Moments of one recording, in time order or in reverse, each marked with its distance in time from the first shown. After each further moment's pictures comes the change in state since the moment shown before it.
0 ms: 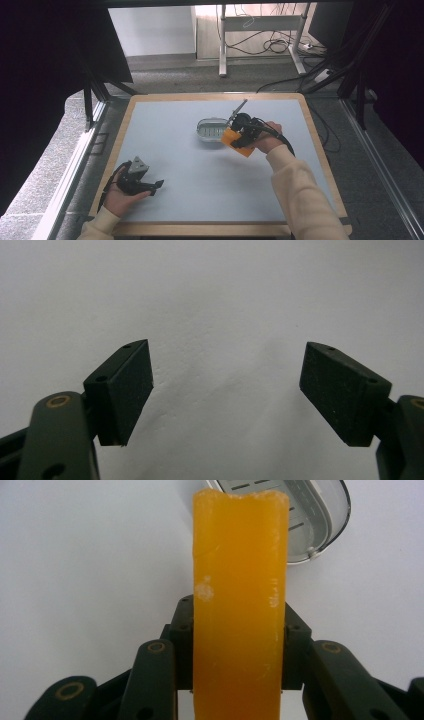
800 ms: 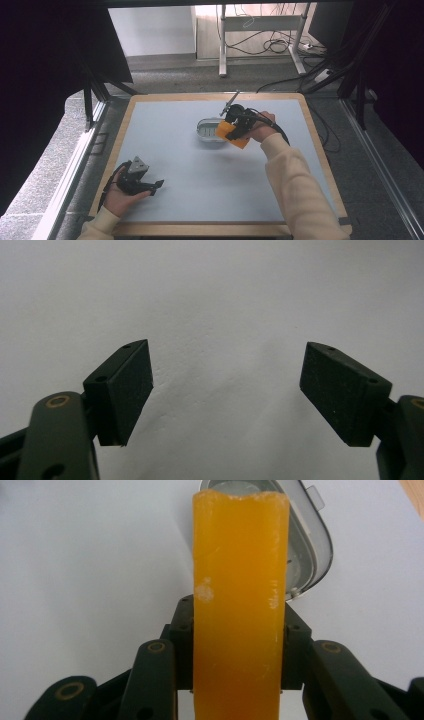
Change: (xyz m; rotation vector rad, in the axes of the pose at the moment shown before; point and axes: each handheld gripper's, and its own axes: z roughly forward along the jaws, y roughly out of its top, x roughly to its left) left arm 0.000 0.000 0.000 -0.007 -0.001 -0.005; right arm -0.013 0.028 0.000 -0.009 0.021 -0.066
